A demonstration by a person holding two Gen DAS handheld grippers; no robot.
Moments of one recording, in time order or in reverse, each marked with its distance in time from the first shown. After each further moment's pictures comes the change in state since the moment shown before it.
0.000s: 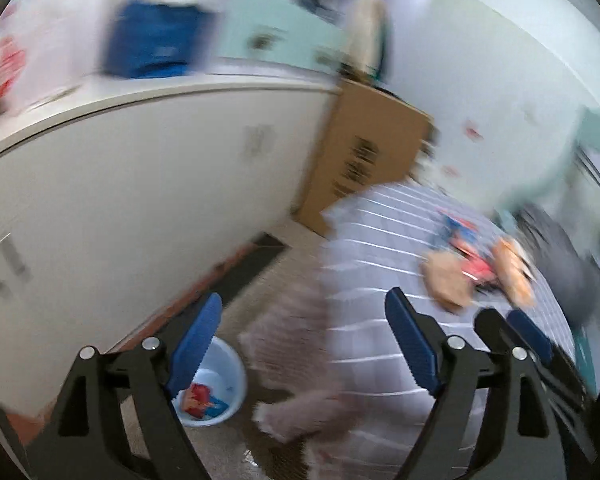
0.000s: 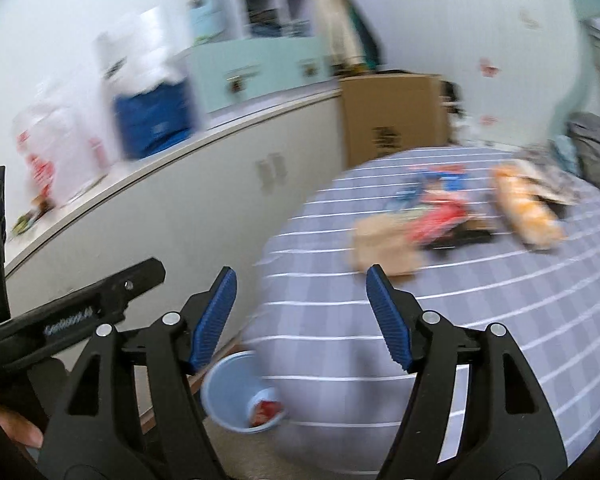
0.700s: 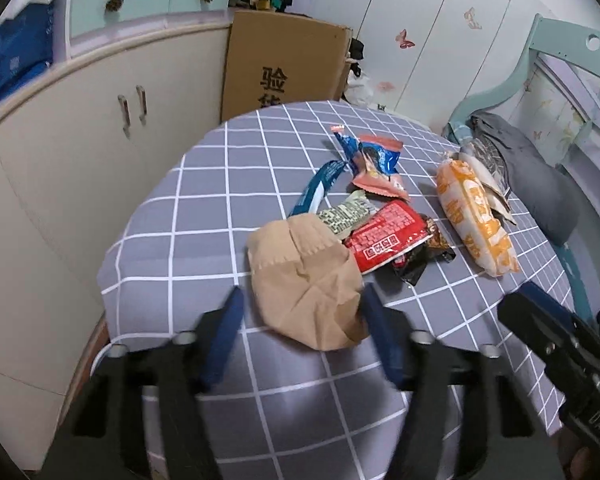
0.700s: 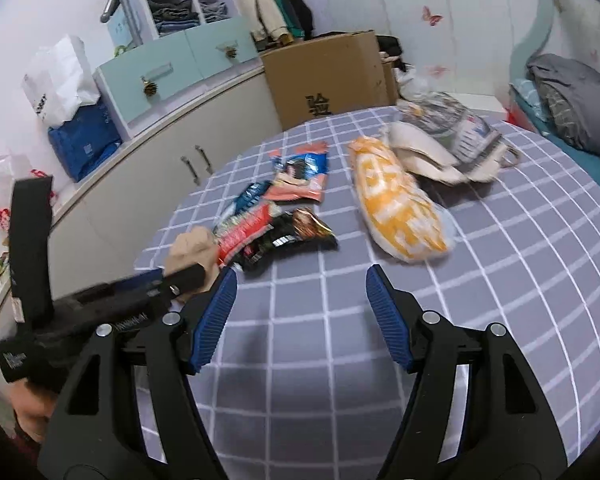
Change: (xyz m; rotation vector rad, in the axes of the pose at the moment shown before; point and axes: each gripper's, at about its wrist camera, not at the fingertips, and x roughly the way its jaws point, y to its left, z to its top) left arm 0.126 -0.126 0.005 0.183 0.237 -0.125; right arm 0.021 -0.144 0.024 0.133 0.129 -0.042
